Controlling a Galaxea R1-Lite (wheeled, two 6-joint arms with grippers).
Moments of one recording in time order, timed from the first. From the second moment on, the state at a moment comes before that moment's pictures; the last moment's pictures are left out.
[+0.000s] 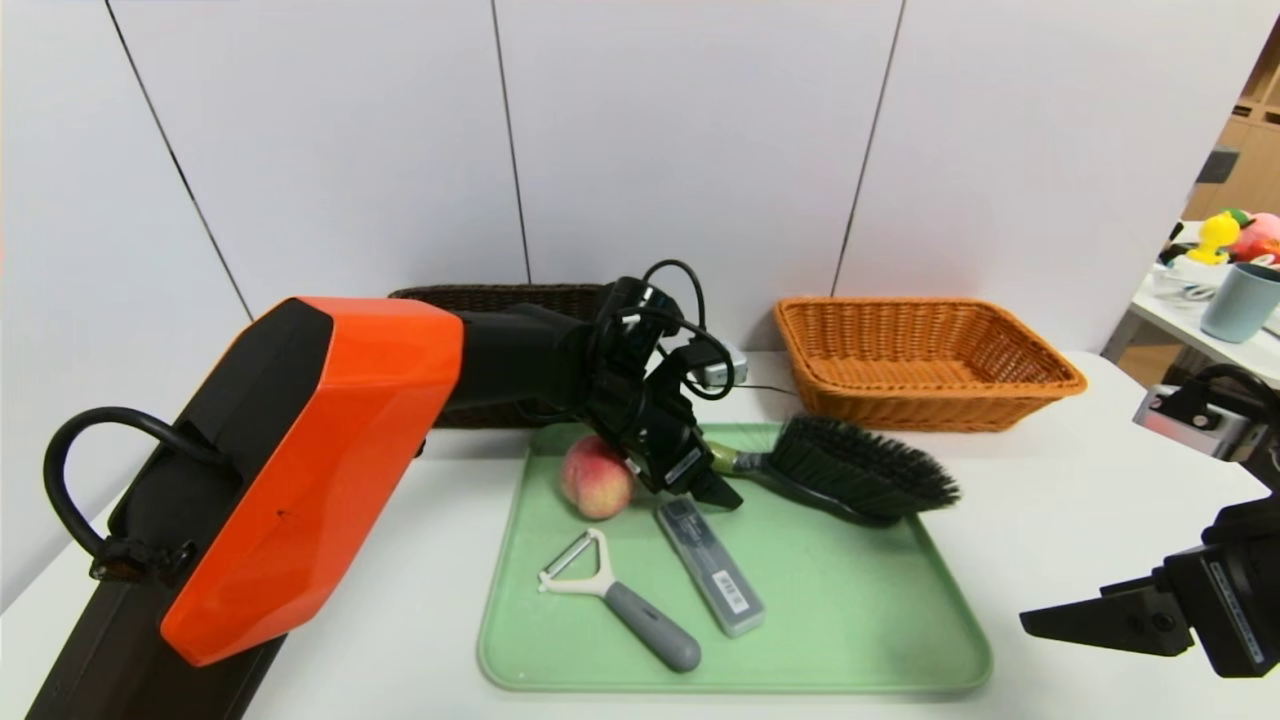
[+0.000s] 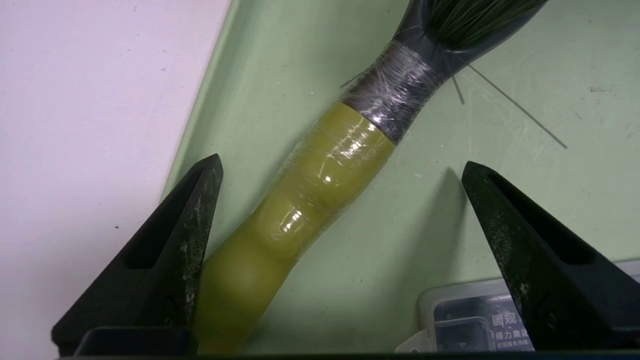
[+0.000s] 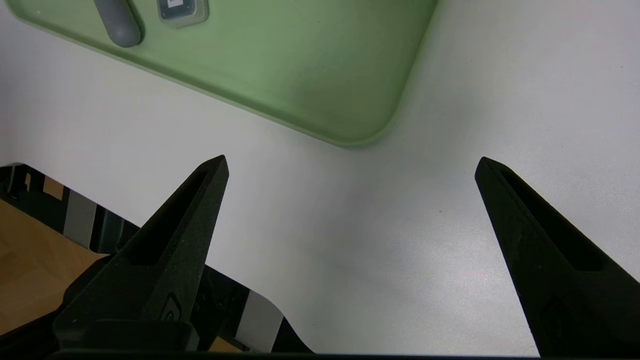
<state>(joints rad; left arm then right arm) -0.62 2.40 -1.99 0.41 -0.45 0.48 0.16 1.27 -0.88 0.61 0.35 -0.02</state>
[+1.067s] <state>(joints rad) -0.62 2.41 -1.98 0.39 -0.45 0.47 0.16 1.26 -0.88 0.60 0.35 -0.02</state>
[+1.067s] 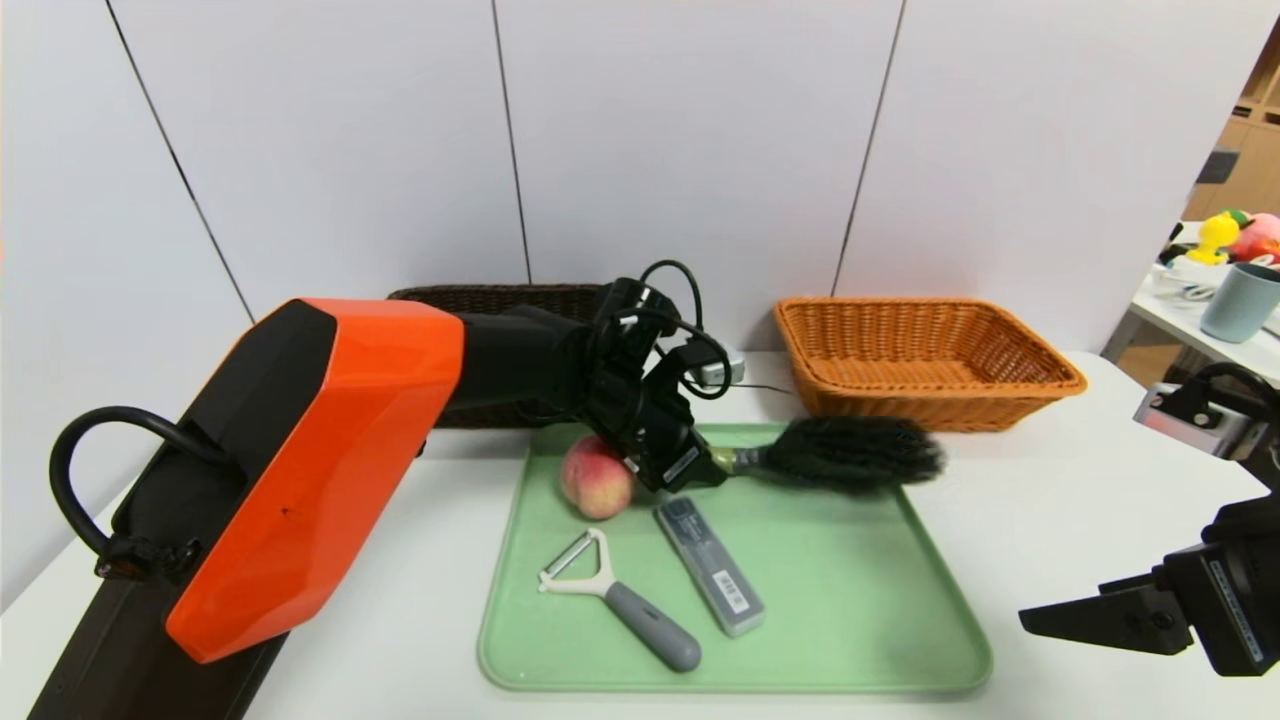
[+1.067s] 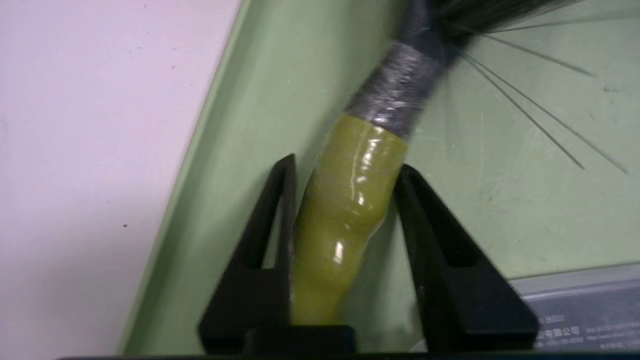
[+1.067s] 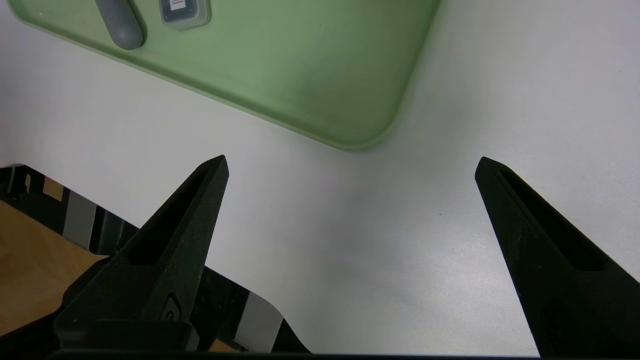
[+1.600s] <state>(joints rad) -0.61 2.41 -1.98 0.37 -0.44 0.48 0.16 1.26 -0.88 0.60 0.35 -0.02</state>
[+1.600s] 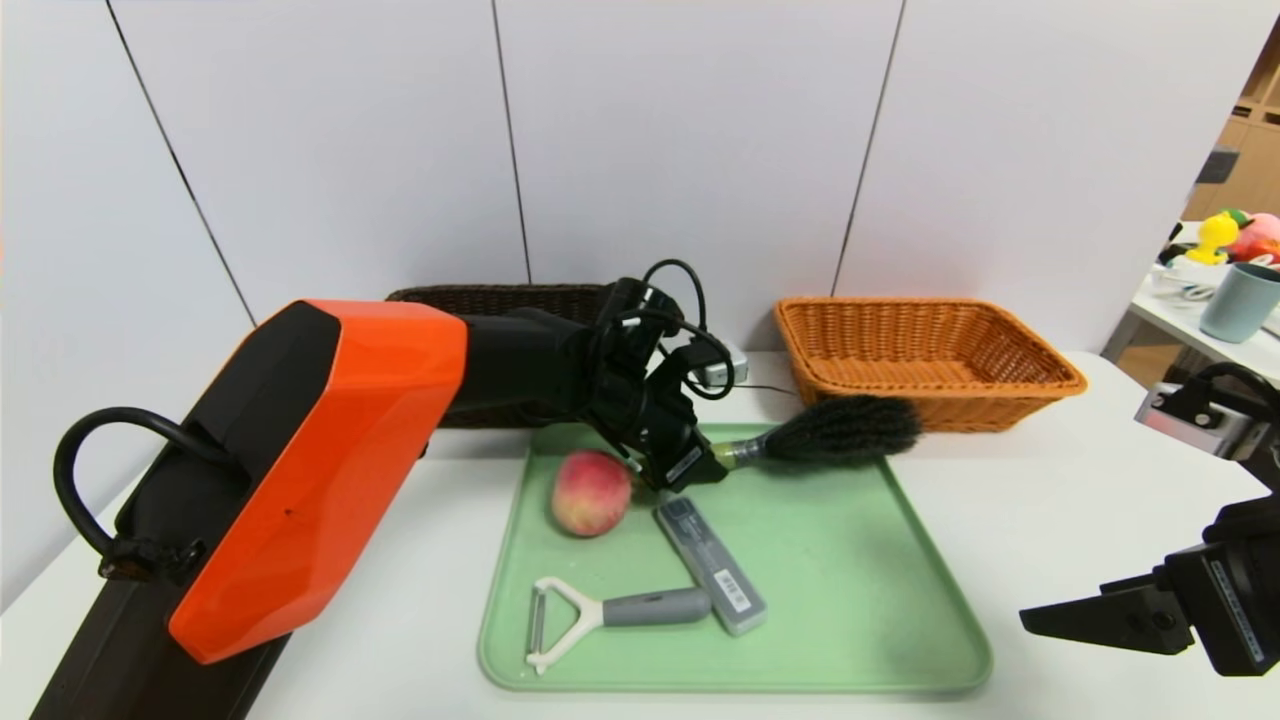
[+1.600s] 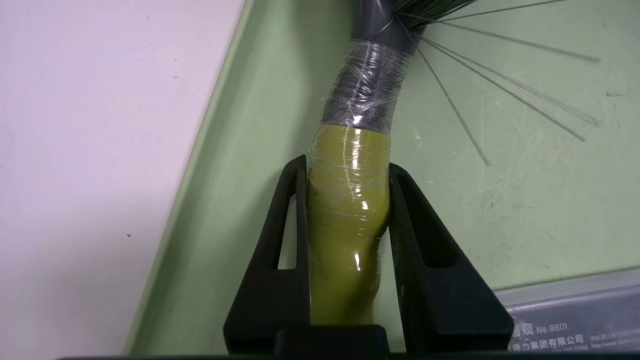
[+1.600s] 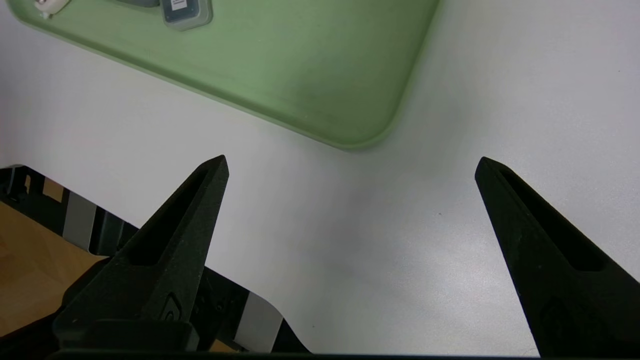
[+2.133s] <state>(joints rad) -0.62 2.36 -1.98 0.37 -0.44 0.48 0.16 1.26 -0.88 0.60 0.35 -0.02</state>
